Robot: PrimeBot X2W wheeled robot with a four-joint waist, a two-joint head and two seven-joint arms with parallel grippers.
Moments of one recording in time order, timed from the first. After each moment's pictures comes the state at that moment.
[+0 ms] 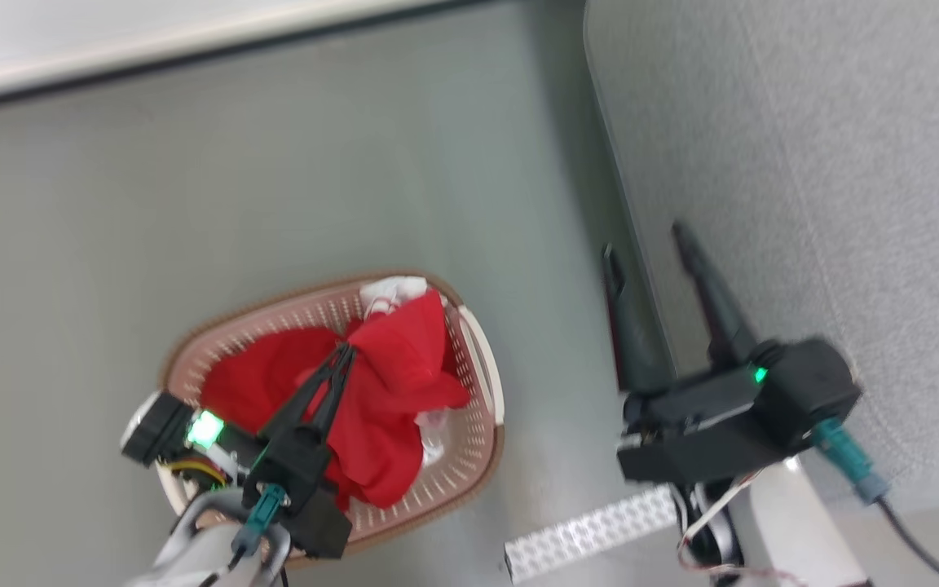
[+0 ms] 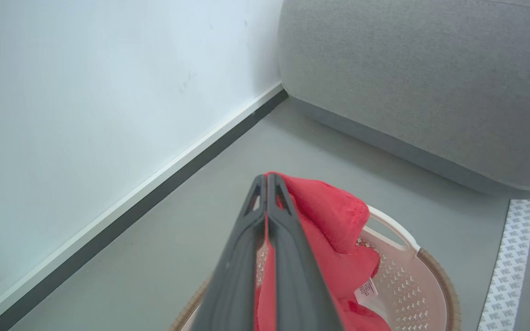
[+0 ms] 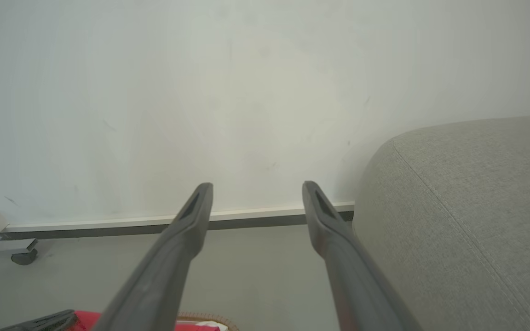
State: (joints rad) left arm -0.56 0.36 -0.71 0.24 -0.09 0.24 -0.26; right arm -0.35 -0.05 0.36 0.00 0.12 0.13 -0.26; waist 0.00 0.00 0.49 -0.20
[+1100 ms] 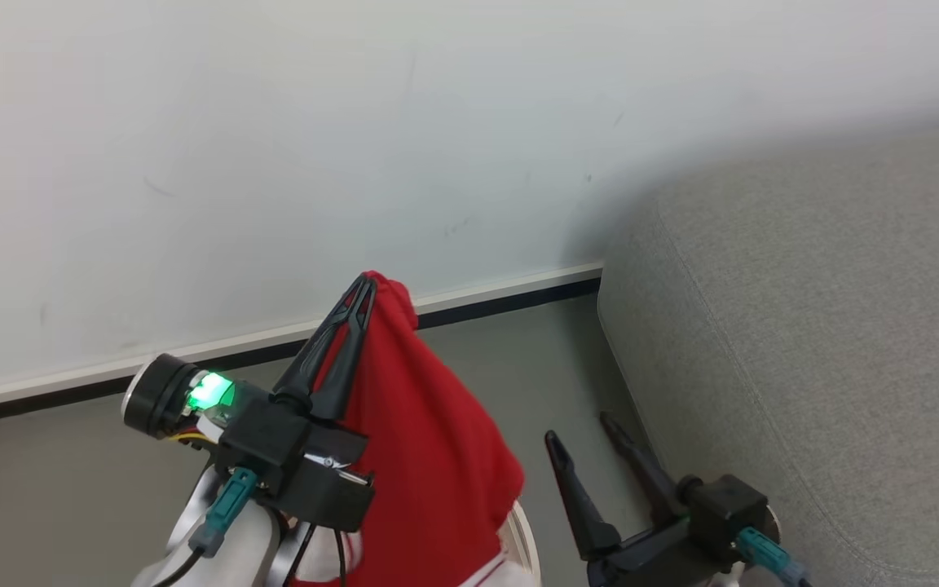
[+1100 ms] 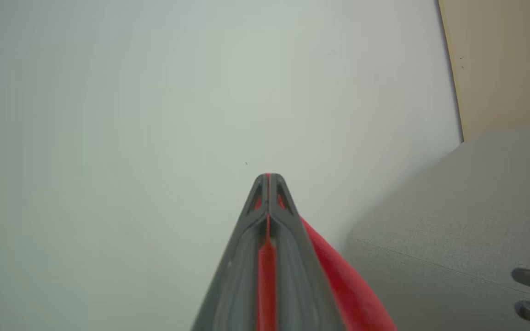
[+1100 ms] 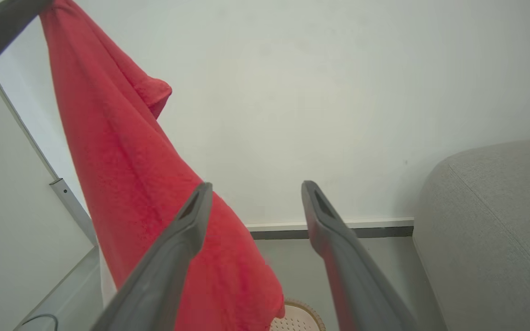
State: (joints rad) left arm -0.48 0.24 -0.48 -0.01 -0.09 0.16 -0.26; right arm -0.16 -0.11 0.52 0.18 0.29 0.13 -0.26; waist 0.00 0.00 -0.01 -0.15
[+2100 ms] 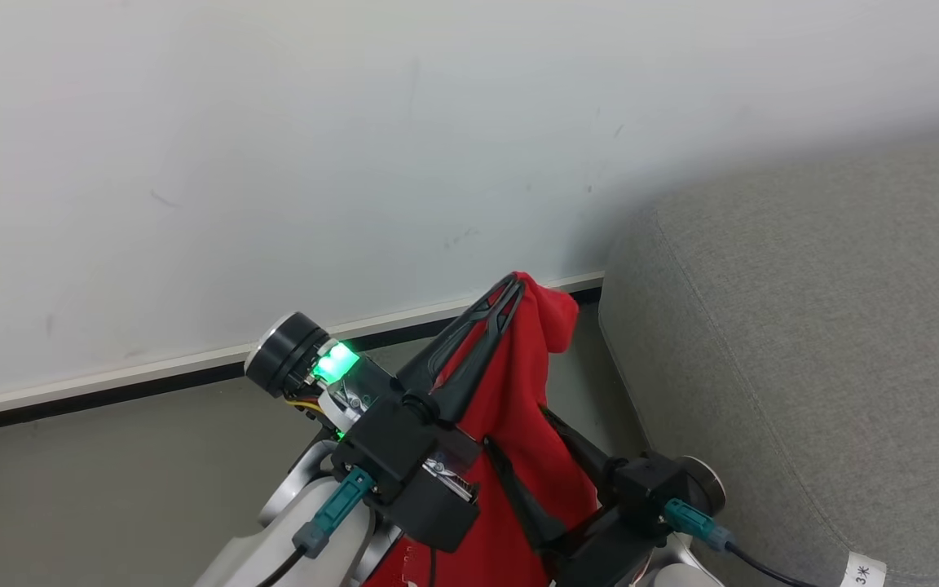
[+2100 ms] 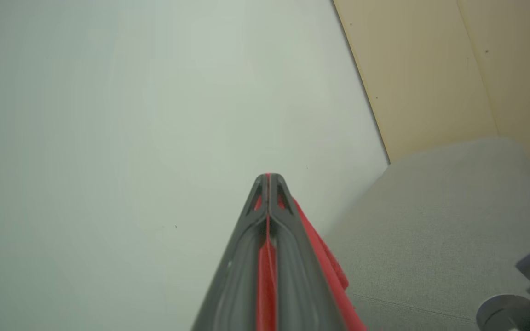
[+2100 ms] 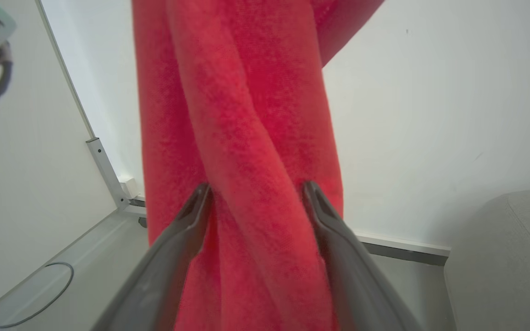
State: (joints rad) left arm -0.58 0.13 -0.61 -0.02 -0.02 0.05 -0.26; right arm -0.32 -0.14 0.71 0.33 0.29 0.13 -0.26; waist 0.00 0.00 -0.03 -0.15
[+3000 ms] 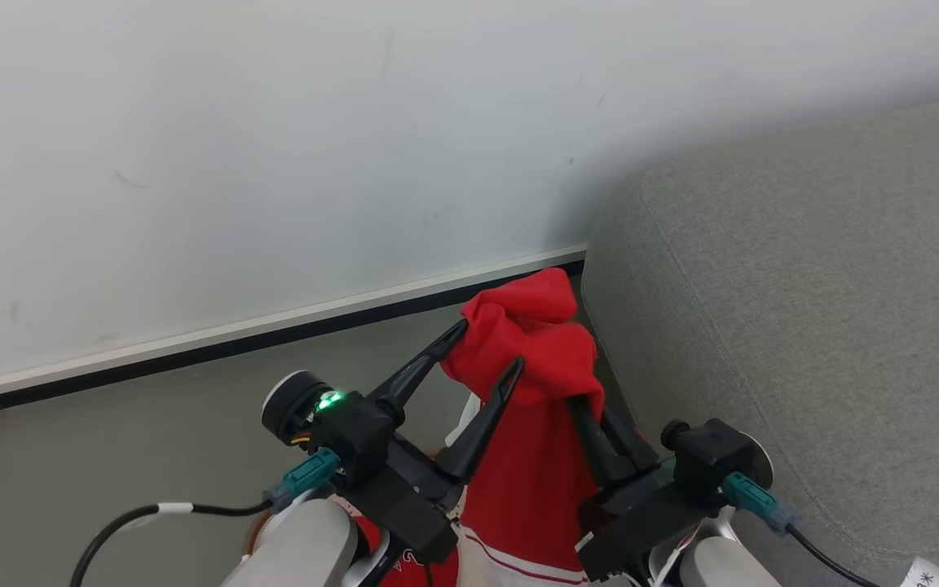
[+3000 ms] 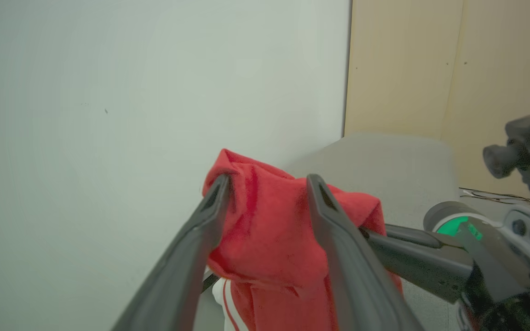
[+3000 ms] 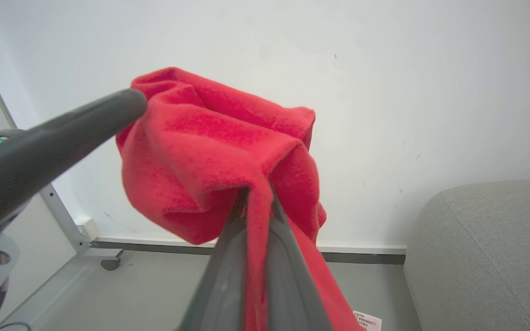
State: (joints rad) left arm -0.54 0.11 -0.60 0.19 -0.27 -0.10 -0.26; right arm -0.30 -0.11 0.55 0.24 0.27 0.13 -0.26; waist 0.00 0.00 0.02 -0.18
